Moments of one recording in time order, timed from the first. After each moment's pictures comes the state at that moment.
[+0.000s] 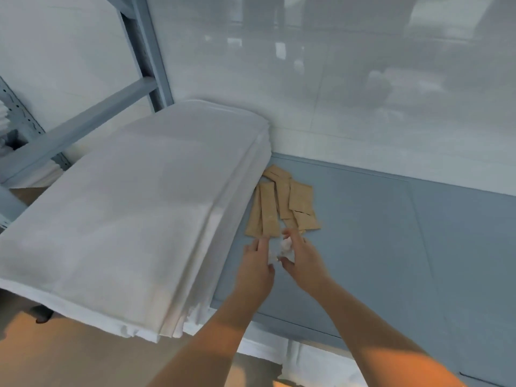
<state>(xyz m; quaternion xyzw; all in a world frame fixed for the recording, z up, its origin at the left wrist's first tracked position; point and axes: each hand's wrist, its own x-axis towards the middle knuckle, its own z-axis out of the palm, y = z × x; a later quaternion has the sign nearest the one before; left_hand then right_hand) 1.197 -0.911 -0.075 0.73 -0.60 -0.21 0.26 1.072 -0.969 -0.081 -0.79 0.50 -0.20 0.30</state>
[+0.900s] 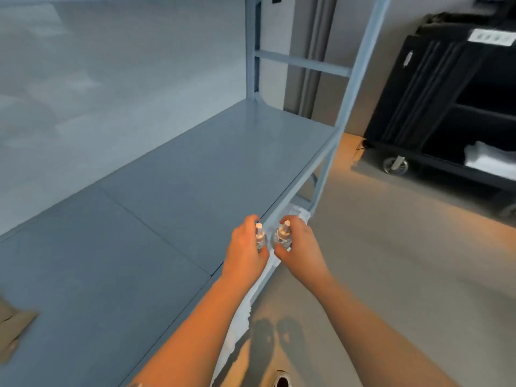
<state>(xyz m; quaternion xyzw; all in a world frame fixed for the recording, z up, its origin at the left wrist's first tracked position) 0.782 -0.816 -0.029 0.26 -0.87 -0.37 0.19 0.701 -0.706 -0.020 -0.32 0.84 -0.43 0.08</state>
